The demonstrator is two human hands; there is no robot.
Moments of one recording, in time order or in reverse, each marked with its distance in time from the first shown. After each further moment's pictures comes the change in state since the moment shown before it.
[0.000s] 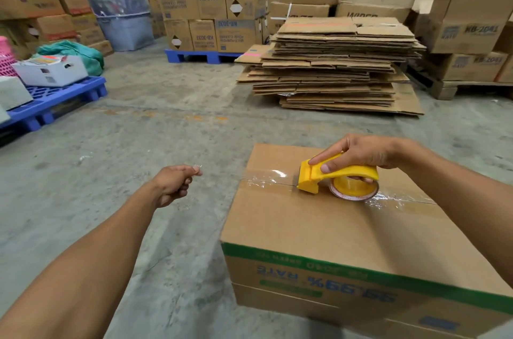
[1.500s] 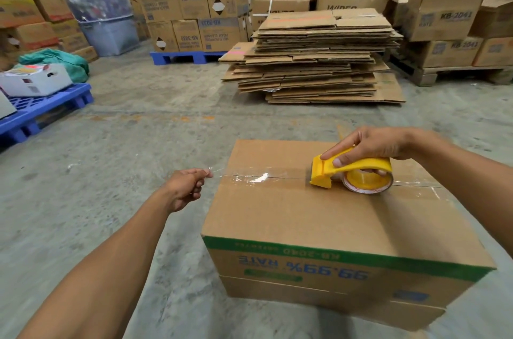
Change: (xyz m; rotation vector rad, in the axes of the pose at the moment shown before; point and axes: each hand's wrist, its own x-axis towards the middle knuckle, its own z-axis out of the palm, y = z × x) left_hand -0.027 0.000 0.071 -0.040 -0.064 -0.006; right_hand -0.058 0.043 -0.024 0.005 0.006 0.062
